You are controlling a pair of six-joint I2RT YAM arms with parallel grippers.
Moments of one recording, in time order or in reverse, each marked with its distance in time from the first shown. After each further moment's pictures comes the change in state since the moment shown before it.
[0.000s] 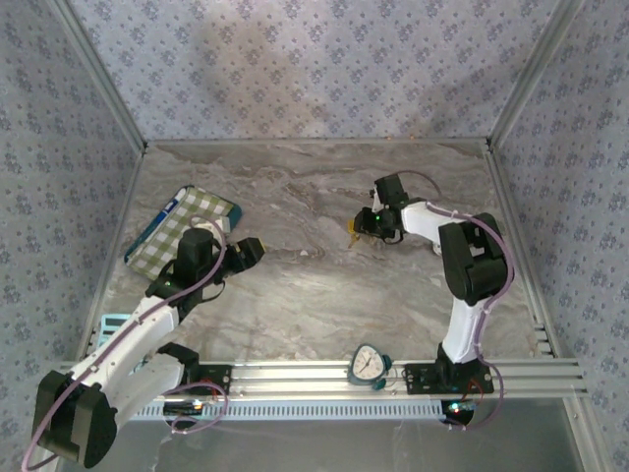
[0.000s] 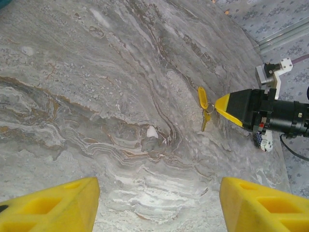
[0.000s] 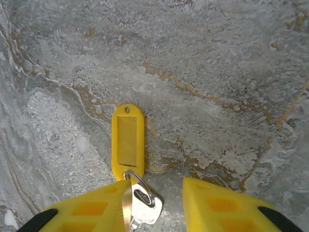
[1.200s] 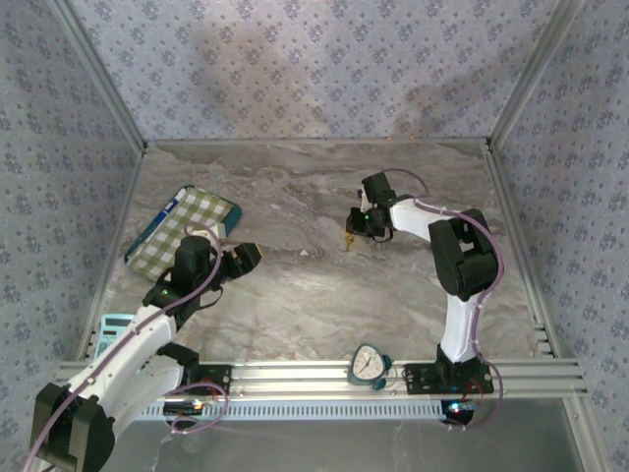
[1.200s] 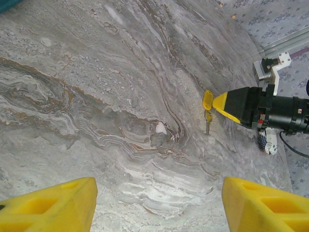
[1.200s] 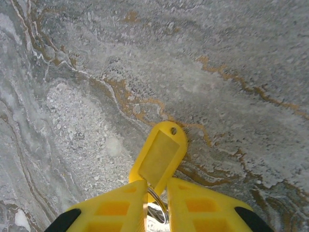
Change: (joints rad) left arm 0.000 -0.069 -0.054 -0.011 -0.026 -0.026; right arm 0.061 0.054 0.074 -0.034 0.001 -0.003
